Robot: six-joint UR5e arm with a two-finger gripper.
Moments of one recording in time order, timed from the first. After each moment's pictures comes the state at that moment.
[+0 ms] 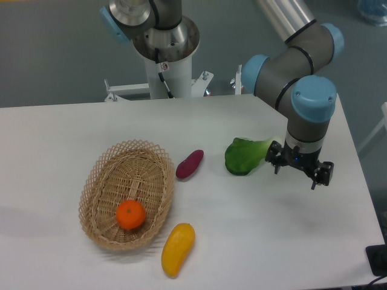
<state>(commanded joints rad) 2.66 -2.02 -1.54 -0.98 1.58 1.24</state>
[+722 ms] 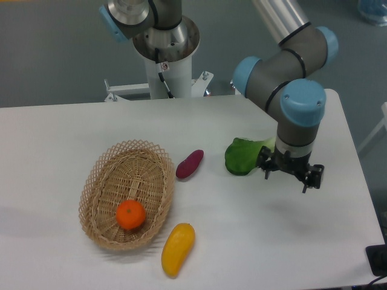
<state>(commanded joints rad) 2.58 -2.02 -1.54 -0.99 1.58 1.01</state>
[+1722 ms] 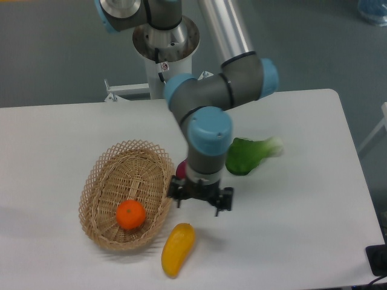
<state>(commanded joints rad) 2.27 -2.02 -1.58 -0.98 1.45 0.53</state>
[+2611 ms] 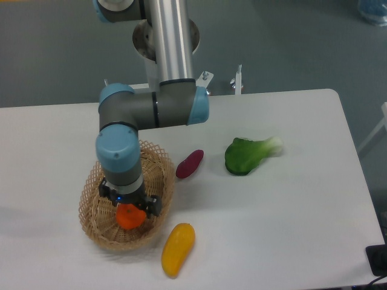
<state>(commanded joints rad) 2.07 -2.08 -1.62 -0.97 1.54 0.48</state>
